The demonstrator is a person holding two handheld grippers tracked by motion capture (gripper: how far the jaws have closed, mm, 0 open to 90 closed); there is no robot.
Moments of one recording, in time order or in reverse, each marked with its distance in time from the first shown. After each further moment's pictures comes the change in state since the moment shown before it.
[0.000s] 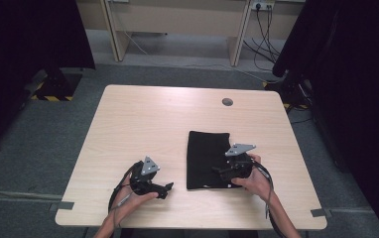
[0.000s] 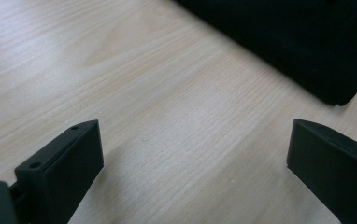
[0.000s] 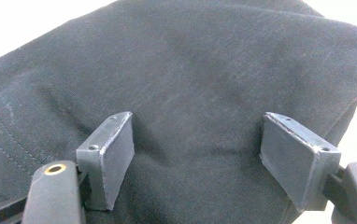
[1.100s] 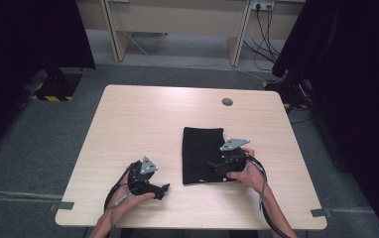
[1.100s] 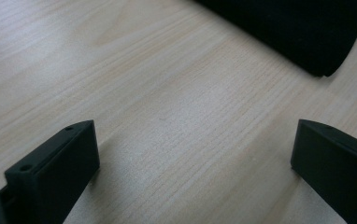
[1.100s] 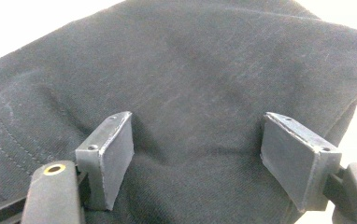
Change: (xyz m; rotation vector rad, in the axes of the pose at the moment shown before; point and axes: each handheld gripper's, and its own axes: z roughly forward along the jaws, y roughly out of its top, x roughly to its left) left arm 0.006 -0.003 -0.001 0.047 0.014 0.013; right arm -0.008 0.015 0.020 -0.029 0.022 -0.030
